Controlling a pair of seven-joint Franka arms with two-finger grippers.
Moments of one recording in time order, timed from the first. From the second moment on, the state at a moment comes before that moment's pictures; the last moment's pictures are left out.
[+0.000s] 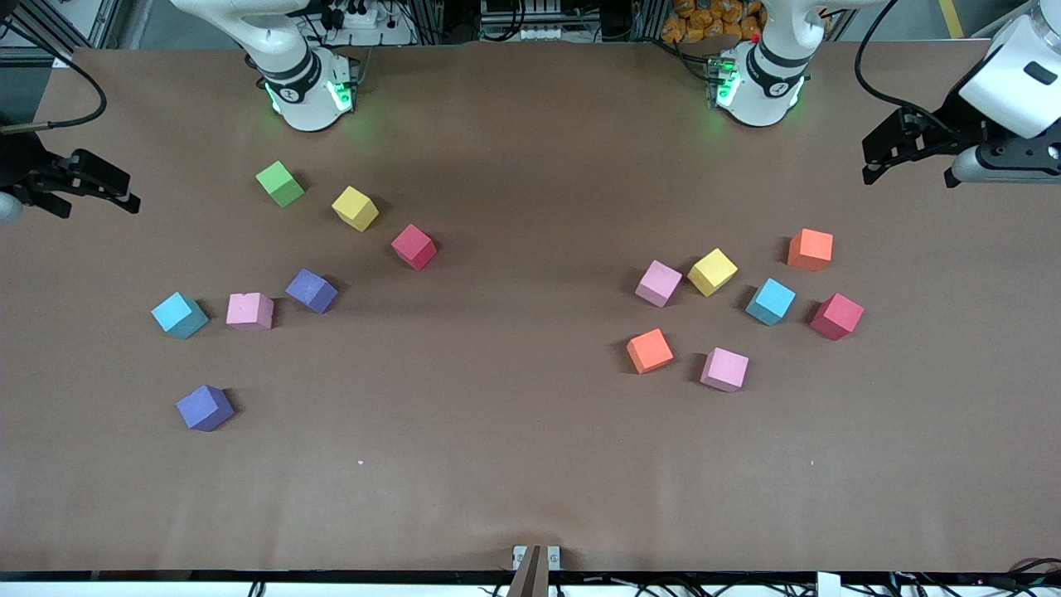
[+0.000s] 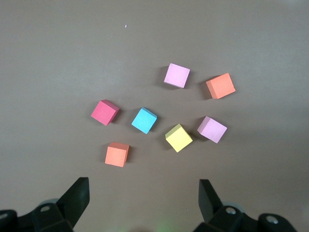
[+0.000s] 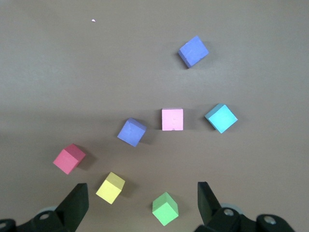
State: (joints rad) left arm -0.08 -0.03 -0.10 -1.48 0.00 1.46 -0.13; right arm 0.04 -0.08 -0.09 -1.66 0.04 1.57 -0.08
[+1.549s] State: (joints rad) left arm -0.07 0.04 -0.13 -1.68 0.03 1.58 -0.13; right arm 0.06 -0.07 -0.10 -1.64 0.00 1.50 -0.08
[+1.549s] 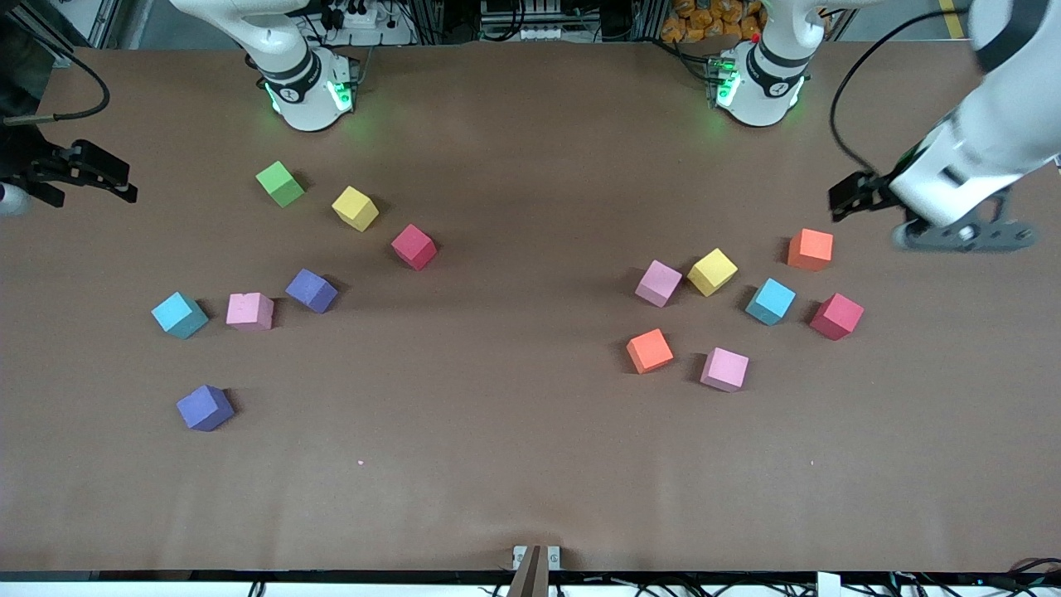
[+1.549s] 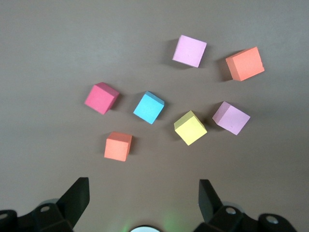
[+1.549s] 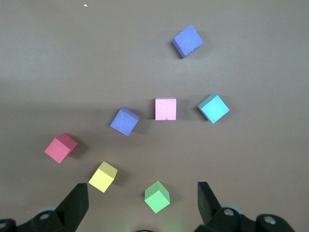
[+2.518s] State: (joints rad) left arm -0.07 0.04 -0.20 -2.04 0.03 1.90 -0.31; right arm 0.06 -0.07 -0.10 -1.64 0.00 1.50 -0.08
